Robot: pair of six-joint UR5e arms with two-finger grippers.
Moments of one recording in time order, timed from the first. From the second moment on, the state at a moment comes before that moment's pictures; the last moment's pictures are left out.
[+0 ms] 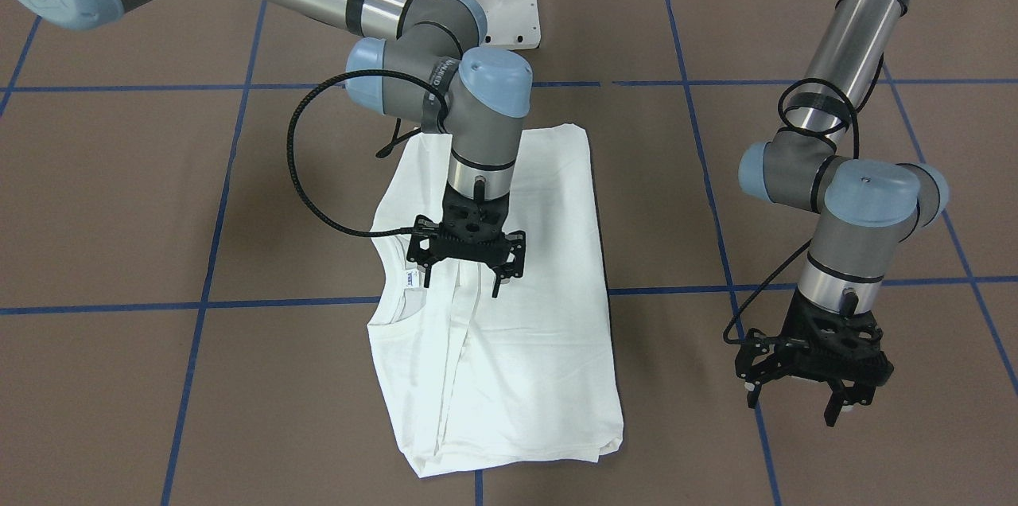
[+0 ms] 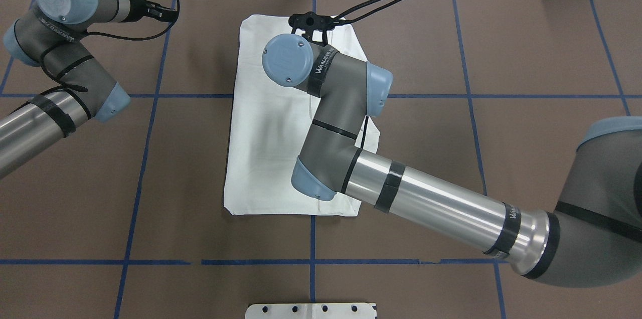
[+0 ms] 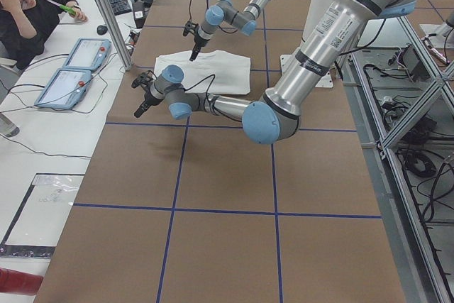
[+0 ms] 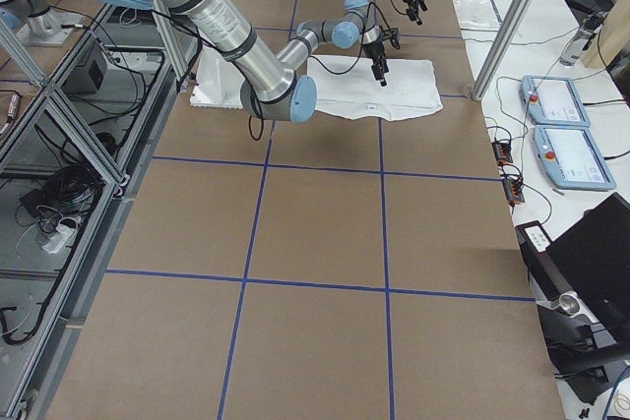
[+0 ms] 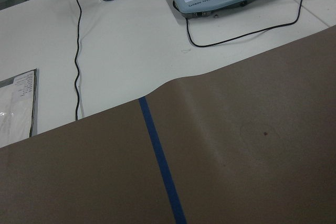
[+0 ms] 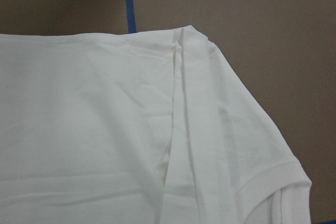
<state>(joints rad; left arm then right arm) -0.95 -2.19 -1.04 -2.52 -1.68 -0.61 0.54 -0.53 1.14 -1.48 1.43 1.30</state>
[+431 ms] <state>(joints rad) -0.95 -2.19 -1.04 -2.52 -1.69 -0.61 0.53 -0.49 1.01 -1.46 1.43 1.29</state>
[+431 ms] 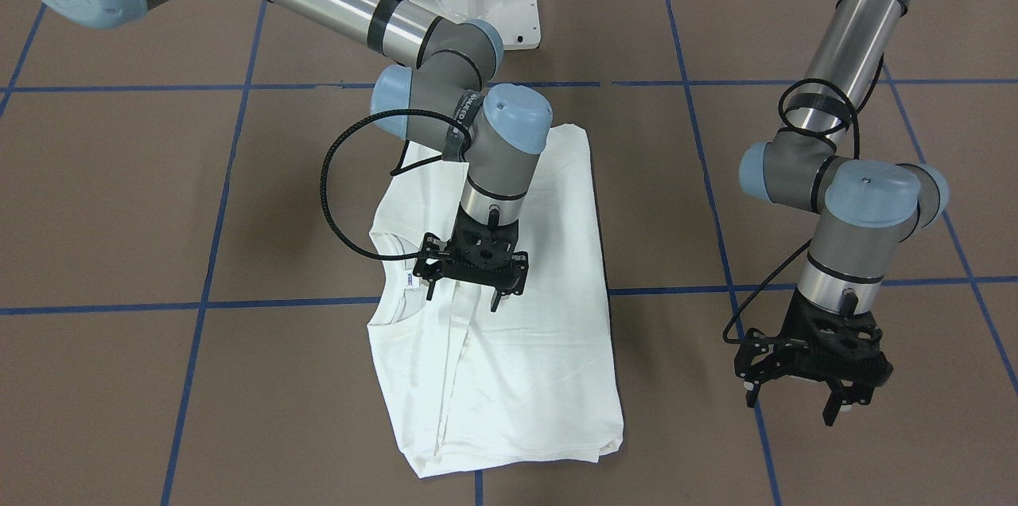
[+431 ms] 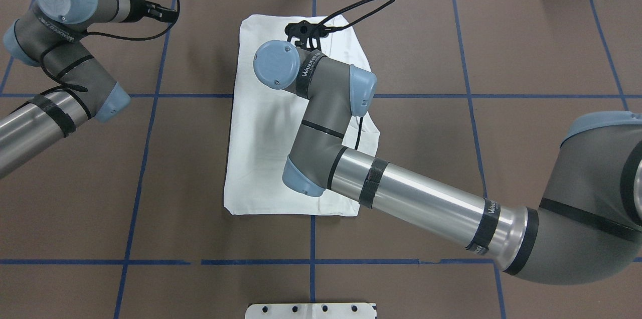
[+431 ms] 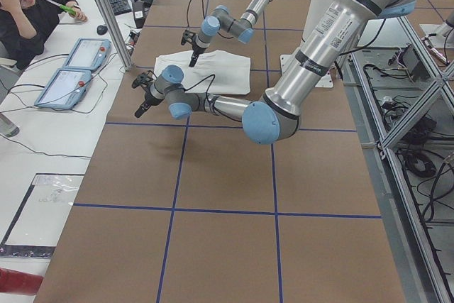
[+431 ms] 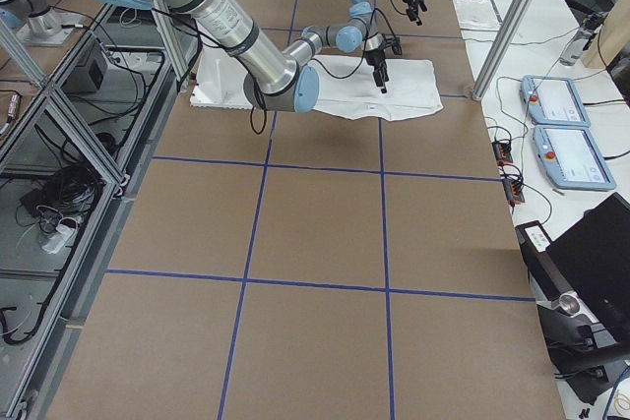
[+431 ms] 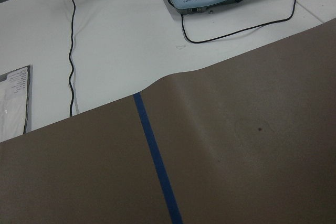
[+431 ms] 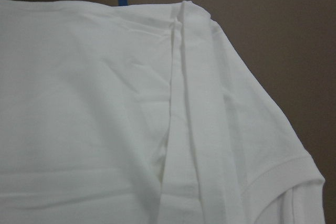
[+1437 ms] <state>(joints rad) -0.95 -2.19 -1.04 -2.52 -1.69 -0.62 0.53 -0.52 1.10 -1.68 1.43 1.07</state>
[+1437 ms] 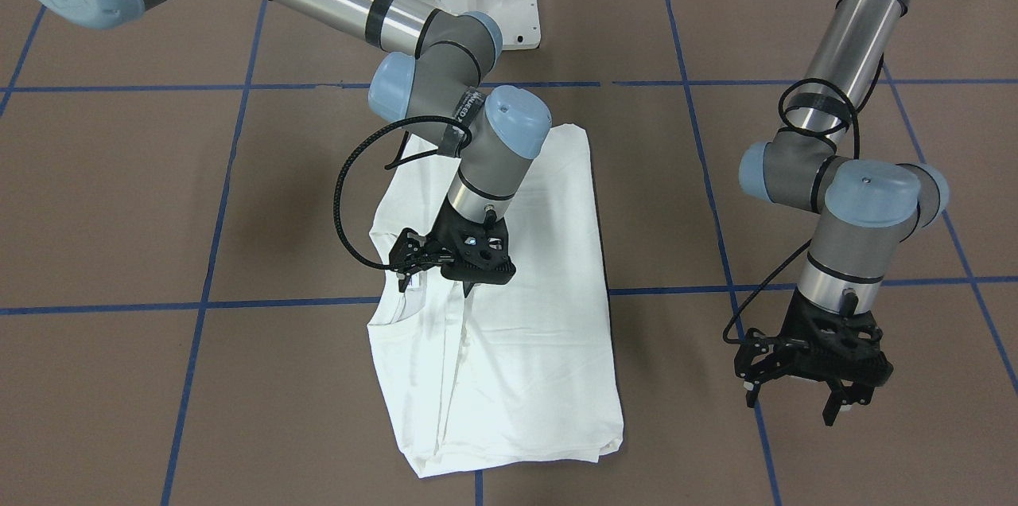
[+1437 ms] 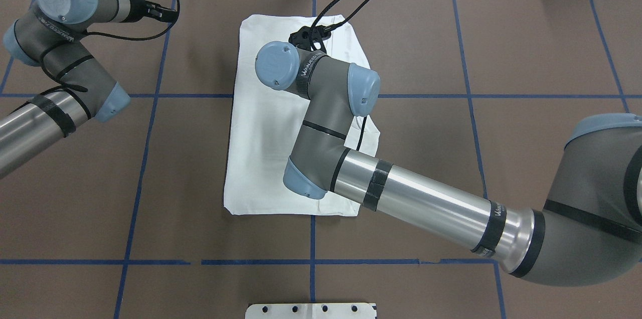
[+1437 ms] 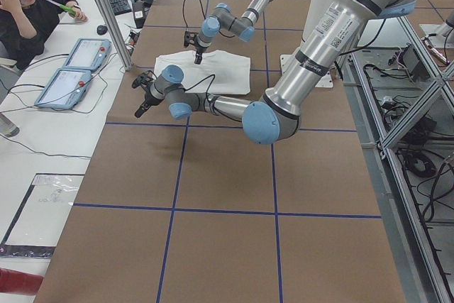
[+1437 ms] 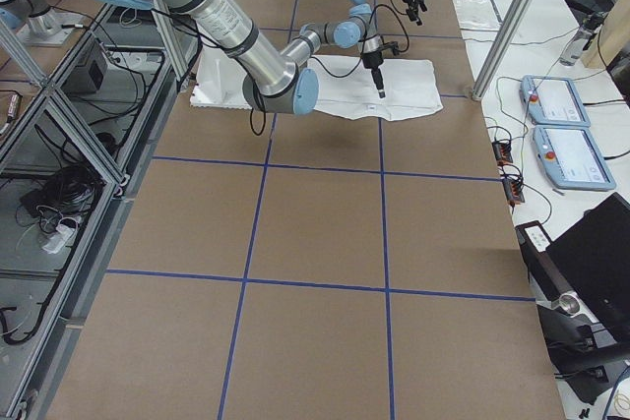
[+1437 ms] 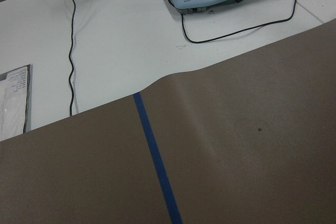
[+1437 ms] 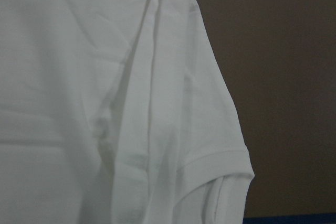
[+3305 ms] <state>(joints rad) -0.95 -2.19 -1.04 -2.53 -1.69 -0.61 0.63 -0.66 1.27 -1.38 1.54 1.03</state>
